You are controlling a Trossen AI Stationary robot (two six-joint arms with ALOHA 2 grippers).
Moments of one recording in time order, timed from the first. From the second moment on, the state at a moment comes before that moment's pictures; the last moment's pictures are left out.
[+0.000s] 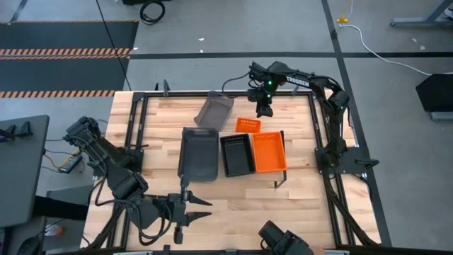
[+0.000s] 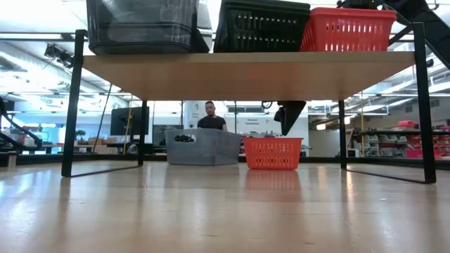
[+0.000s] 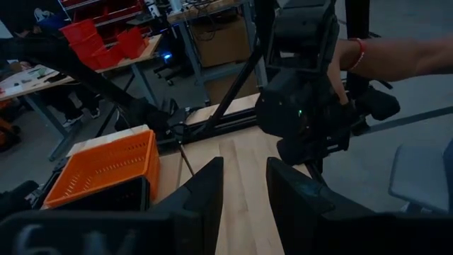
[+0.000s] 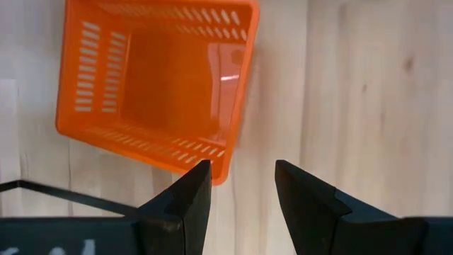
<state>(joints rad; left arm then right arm) -0.78 1.47 1.35 -0.17 -0.74 0.01 -0.75 1.98 1.61 -1.17 -0.45 -0.71</state>
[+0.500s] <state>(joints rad) -0.78 1.47 1.35 -0.17 -0.74 0.01 -0.72 1.98 1.51 -1.07 -0.57 -0.71</state>
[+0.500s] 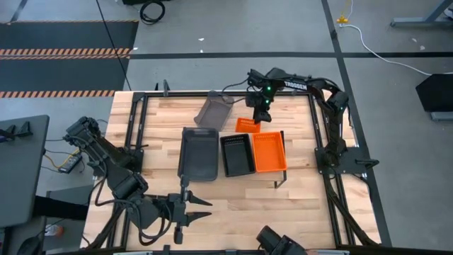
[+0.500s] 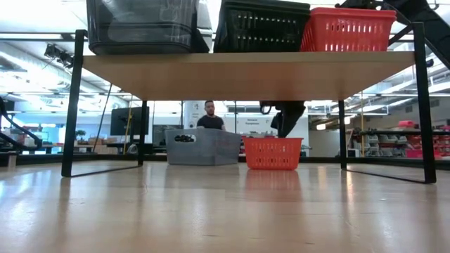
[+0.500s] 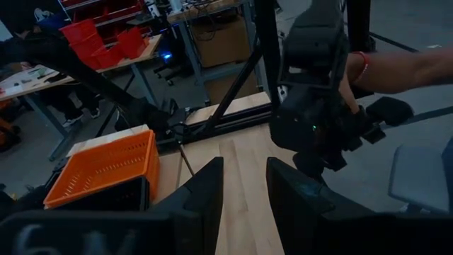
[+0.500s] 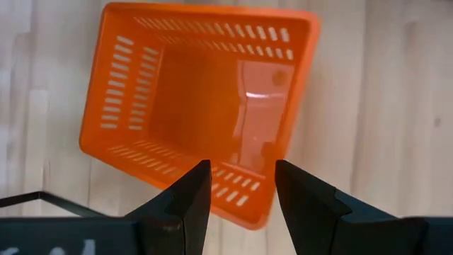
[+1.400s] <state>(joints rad) -0.68 1.47 1.35 -0.10 -0.80 -0.09 -0.67 1.98 1.45 -1.01 -0.42 -0.65</state>
